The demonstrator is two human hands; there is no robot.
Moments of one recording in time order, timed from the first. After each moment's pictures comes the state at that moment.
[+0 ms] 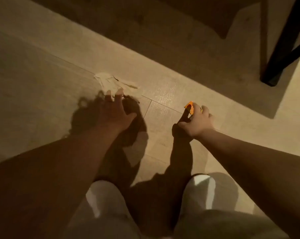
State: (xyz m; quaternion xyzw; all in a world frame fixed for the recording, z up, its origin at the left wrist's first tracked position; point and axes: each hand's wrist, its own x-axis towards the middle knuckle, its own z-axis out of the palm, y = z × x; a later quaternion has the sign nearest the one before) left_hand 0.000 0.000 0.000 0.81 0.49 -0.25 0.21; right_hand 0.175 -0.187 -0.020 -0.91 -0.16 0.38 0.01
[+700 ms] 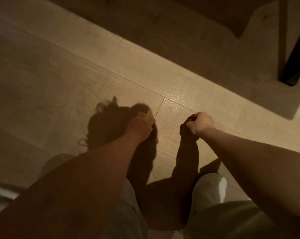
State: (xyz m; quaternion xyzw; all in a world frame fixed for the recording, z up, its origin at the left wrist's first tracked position) left_hand -0.027 -0.052 -0.018 0.67 0.55 -0.24 0.43; right_hand 0.152 -0.177 -0.014 -0.89 -0.11 0.44 0.04
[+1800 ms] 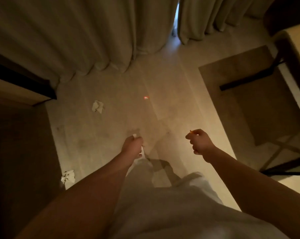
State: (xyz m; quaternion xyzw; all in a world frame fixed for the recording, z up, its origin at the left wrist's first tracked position) left_hand -0.465 -0.094 0.619 0.09 0.79 0.15 0.59; right_hand -0.222 -0.053 0.620 -0.76 -0.26 0.59 0.08
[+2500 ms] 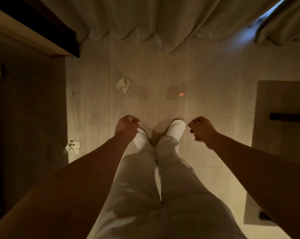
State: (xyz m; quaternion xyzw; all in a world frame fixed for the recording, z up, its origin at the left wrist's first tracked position) left_hand -0.665 0.026 0.487 0.02 0.84 0.20 0.51; right_hand -0.431 0.145 0.479 -0.71 -0.38 0.58 -0.12
